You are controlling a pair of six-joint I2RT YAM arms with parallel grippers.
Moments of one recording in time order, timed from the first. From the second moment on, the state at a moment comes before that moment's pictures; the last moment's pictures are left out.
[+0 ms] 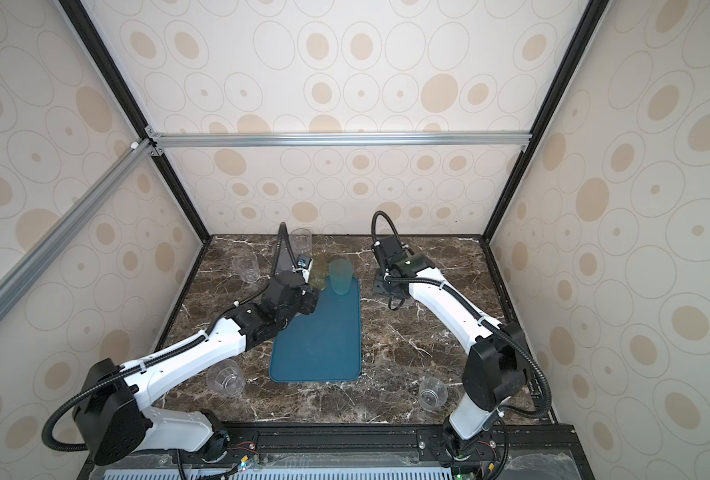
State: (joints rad) left arm -0.76 1.39 1.02 -0.21 -0.49 -0.09; right arm 0.45 1.63 1.46 -0.90 0.18 0.64
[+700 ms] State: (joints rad) left arm -0.86 1.55 1.09 -0.20 -0.48 -0.09; right arm 0.18 1.78 1.41 -0.85 0.10 0.55
